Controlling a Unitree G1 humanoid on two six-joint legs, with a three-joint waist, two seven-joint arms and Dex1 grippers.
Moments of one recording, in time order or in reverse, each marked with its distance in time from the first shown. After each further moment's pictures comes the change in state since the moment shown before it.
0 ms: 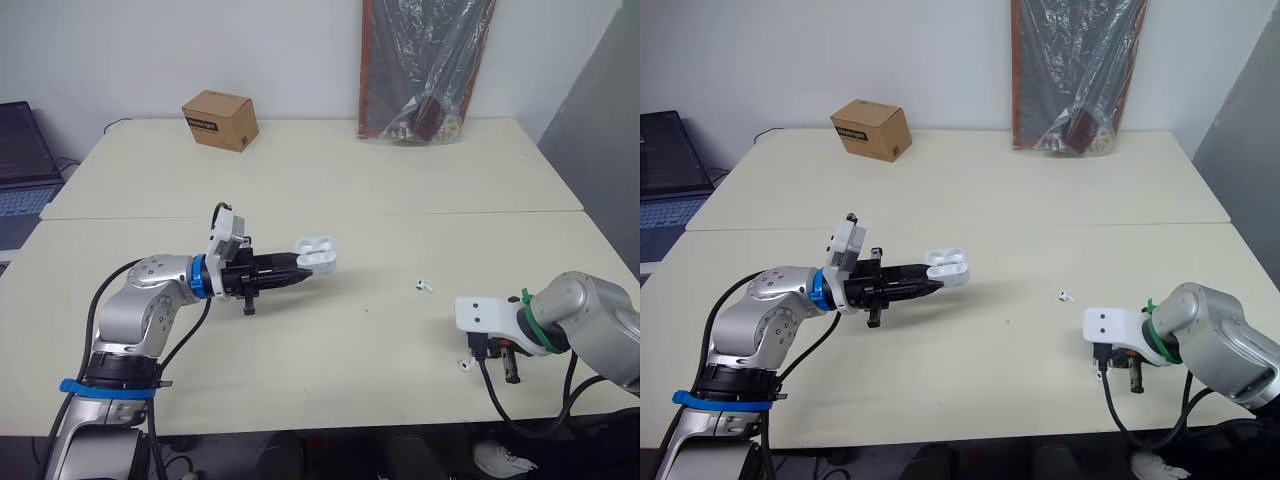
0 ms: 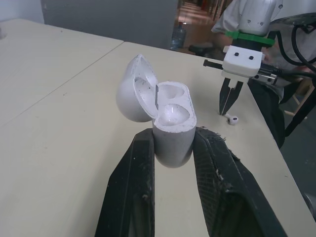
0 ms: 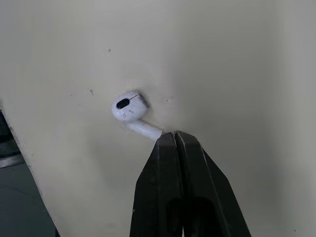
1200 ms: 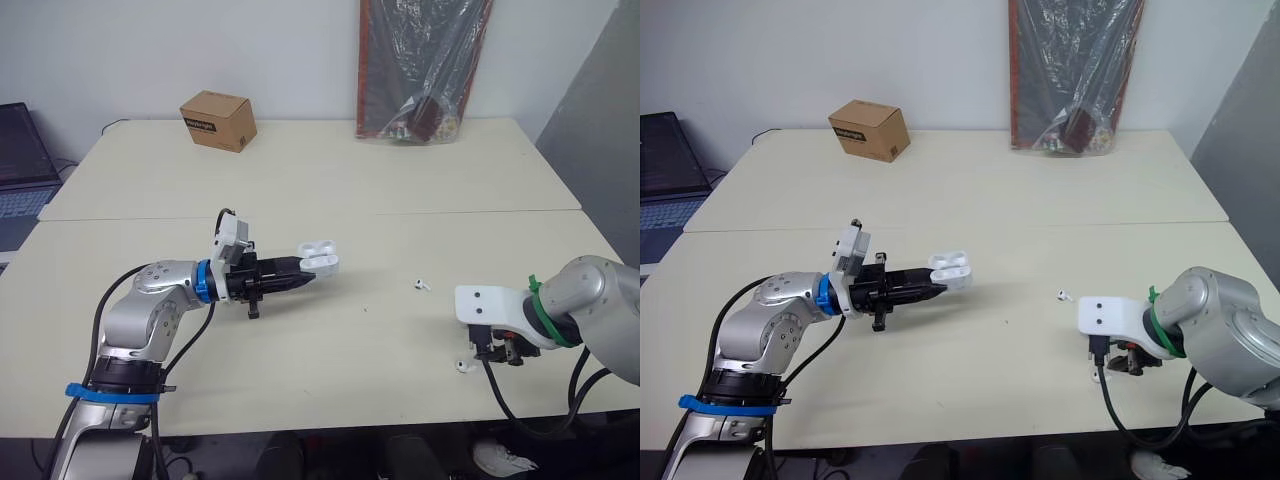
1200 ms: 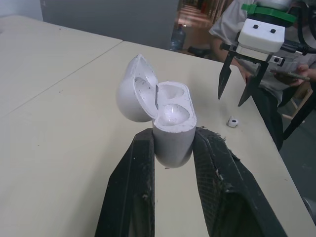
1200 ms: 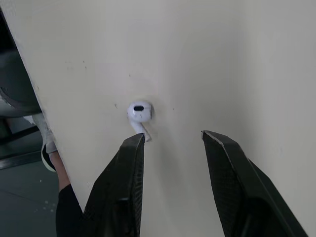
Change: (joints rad) left arm 0.029 -0.019 -0.007 -0.019 0.000 -0.002 0.020; right arm -0.159 -0.008 0.018 -0.197 0.055 0.265 0.028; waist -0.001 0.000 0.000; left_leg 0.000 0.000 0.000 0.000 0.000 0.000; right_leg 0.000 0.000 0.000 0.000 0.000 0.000
